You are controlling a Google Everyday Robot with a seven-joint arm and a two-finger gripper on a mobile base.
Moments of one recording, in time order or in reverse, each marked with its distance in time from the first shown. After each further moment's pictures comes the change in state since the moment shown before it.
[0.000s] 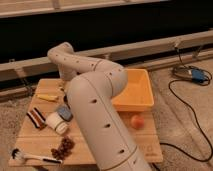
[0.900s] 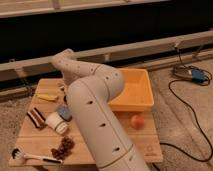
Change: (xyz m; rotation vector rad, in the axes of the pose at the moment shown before) arm 0.005 -0.014 0.040 0.036 0.041 0.059
